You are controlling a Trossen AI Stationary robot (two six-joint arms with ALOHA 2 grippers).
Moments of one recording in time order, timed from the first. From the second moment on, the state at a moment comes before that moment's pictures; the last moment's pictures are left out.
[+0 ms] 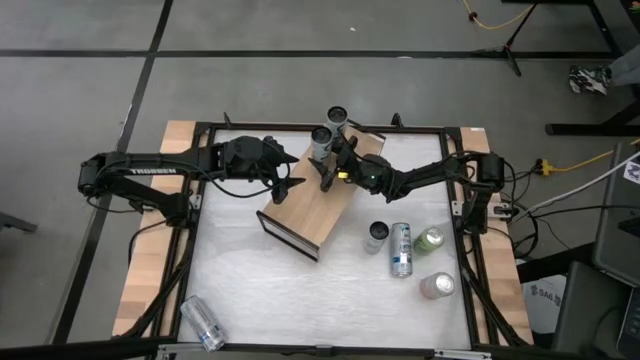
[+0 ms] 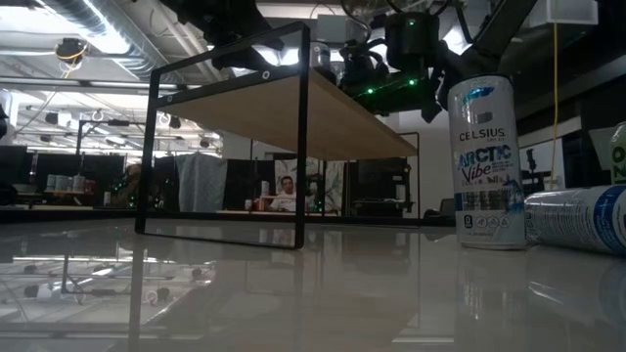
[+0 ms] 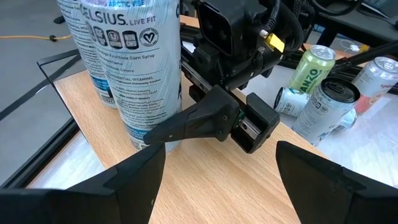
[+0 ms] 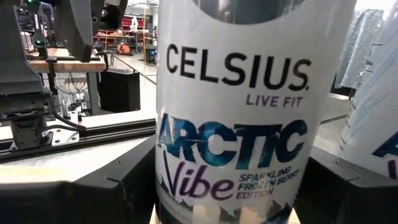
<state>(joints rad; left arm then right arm) 0.18 1.19 0.97 -0.25 -0.12 -0.16 -0.19 1.85 0.87 1.02 0.29 -0.08</state>
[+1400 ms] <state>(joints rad) 0.18 1.19 0.97 -0.25 -0.12 -0.15 -0.19 1.84 0.87 0.99 0.27 -0.08</state>
